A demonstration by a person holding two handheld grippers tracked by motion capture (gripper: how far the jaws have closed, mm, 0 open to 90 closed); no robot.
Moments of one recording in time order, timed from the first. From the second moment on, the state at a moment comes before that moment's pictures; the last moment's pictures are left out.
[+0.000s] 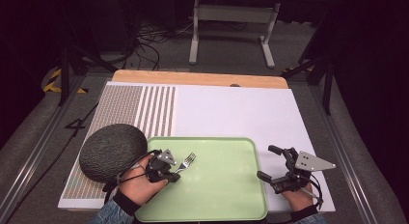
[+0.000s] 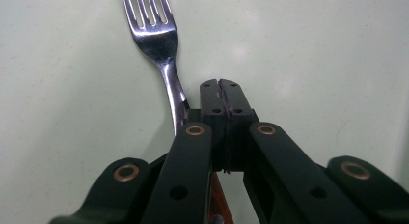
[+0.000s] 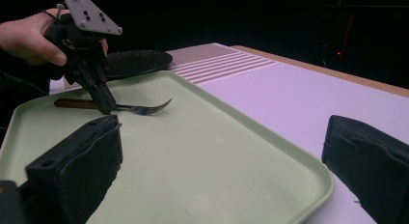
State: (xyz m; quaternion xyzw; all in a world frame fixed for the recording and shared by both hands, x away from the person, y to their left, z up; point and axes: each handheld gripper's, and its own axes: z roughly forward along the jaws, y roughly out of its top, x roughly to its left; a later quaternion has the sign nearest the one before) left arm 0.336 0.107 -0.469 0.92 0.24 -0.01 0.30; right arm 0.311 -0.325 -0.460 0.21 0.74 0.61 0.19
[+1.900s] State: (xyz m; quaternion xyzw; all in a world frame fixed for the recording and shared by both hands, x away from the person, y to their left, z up) left arm 0.353 0.157 -0.462 0.90 0.36 0.04 0.26; right arm 0.312 -0.325 -0.461 0.22 0.74 0.61 0.19
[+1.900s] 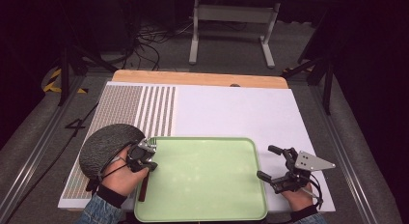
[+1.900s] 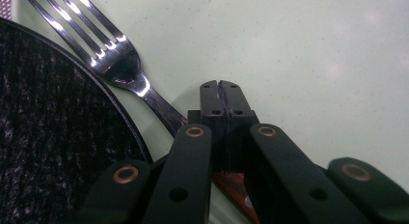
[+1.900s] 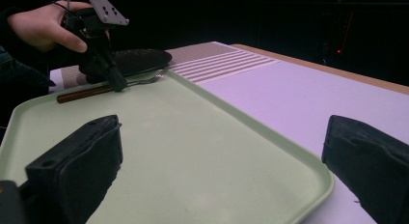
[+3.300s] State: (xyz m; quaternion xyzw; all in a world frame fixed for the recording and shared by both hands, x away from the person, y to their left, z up) left arm 0.309 0.213 -0.474 0.76 0.27 0.17 0.56; right arm 0.311 -0.326 -0.460 0.22 0.74 0.61 0.19
